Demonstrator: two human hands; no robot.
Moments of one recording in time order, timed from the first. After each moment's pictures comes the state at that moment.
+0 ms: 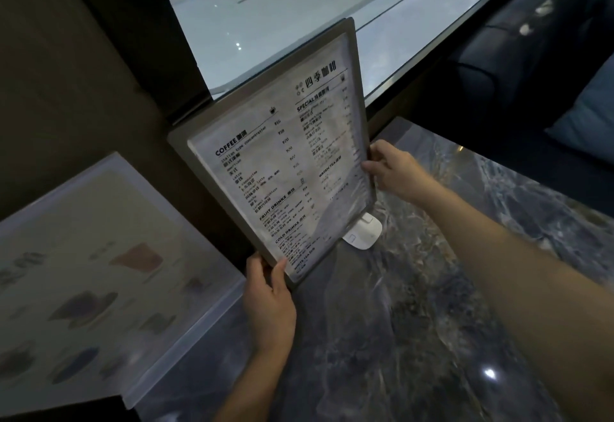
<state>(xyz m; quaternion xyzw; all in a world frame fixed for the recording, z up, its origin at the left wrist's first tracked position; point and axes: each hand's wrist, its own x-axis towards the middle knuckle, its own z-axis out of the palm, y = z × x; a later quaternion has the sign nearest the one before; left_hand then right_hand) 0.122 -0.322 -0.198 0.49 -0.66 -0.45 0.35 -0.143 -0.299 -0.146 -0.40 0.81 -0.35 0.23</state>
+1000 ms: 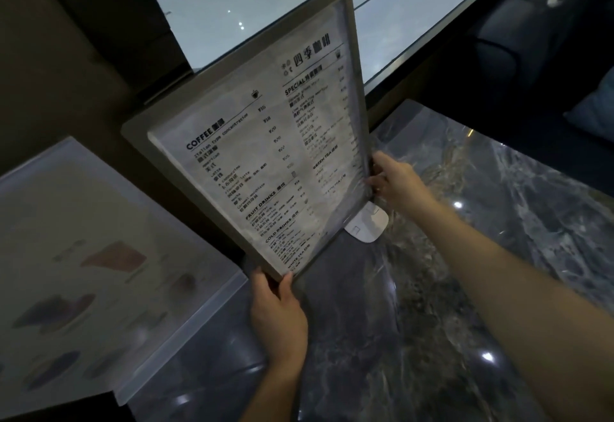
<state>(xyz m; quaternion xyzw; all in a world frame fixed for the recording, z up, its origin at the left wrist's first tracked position) 0.115 -0.303 -0.229 0.58 -0.60 -0.42 0.35 -0.129 -0.299 -0.189 -0.39 0.82 -0.34 0.24</state>
